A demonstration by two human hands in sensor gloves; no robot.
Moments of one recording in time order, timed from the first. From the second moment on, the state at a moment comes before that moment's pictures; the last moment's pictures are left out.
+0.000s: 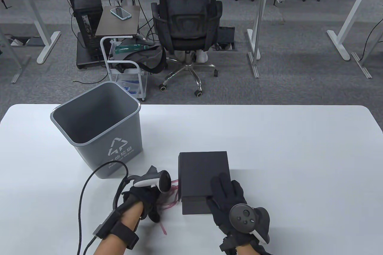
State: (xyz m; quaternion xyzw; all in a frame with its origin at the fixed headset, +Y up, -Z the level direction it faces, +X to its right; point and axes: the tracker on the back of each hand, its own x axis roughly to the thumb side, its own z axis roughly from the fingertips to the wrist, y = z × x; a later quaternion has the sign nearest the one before) left_hand -0.166 -0.797 -0.423 -0.39 -0.15 -0.05 0.91; right_hand 0.112 -0.735 -0.303 0.15 -0.11 0.94 0.30
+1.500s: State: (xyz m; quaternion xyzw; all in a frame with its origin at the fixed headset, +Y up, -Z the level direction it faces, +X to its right) left_hand -0.270 -0.754 -0.366 -0.14 -0.12 -0.06 0.98; right_hand 0.113 -0.737 -0.305 0.15 -0.11 0.93 0.30
